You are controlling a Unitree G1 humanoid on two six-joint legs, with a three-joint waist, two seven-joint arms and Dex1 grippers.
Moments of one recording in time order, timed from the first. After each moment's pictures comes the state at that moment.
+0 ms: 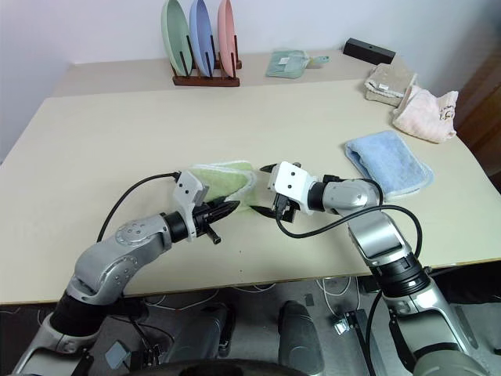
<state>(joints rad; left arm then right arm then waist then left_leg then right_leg) -0.25 0.44 -0.20 -0.40 -0.58 0.69 -0.36 -0.47 -0.60 0.25 -0.15 0.07 0.27 0.89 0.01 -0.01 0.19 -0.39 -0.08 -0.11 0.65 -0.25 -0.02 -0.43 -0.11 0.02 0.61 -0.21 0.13</state>
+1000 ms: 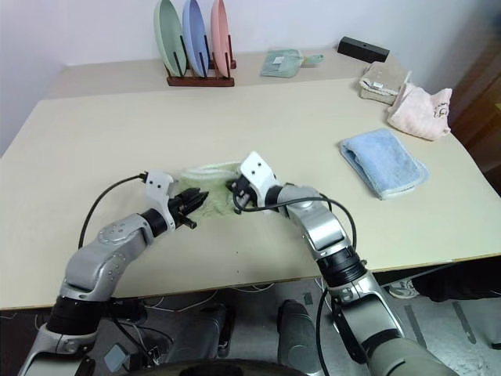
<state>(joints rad) -0.19 0.42 -0.07 -0.23 -0.43 0.57 -0.35 -0.51 -0.25 0.31 0.10 0.10 0.46 0.63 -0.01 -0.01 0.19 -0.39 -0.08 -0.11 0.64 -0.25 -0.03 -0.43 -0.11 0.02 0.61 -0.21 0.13</state>
